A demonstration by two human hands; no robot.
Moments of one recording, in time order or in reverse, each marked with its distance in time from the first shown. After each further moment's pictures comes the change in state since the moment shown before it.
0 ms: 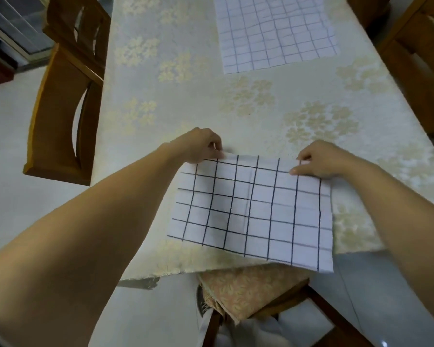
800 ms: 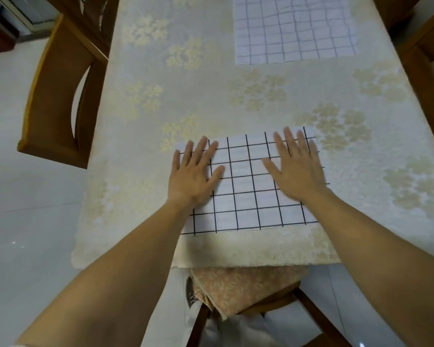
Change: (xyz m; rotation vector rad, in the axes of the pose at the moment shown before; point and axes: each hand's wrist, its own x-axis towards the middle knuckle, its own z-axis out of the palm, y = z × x) left_hand -0.049 -0.010 0.124 0.031 0.362 -0.226; right_hand 0.042 -0.009 0.083 -0.450 0.394 -0.137
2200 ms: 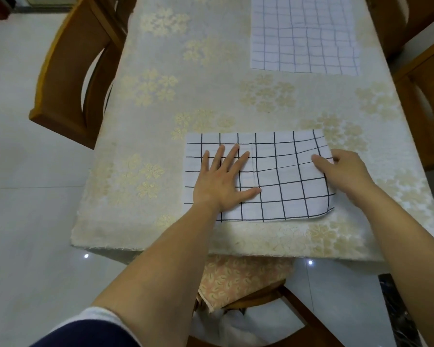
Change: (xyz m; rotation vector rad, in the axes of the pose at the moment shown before) left_hand -0.022 0.041 0.012 0.068 -0.050 0.117; right_hand -0.048 0.018 -0.092 0.730 -0.008 0.442
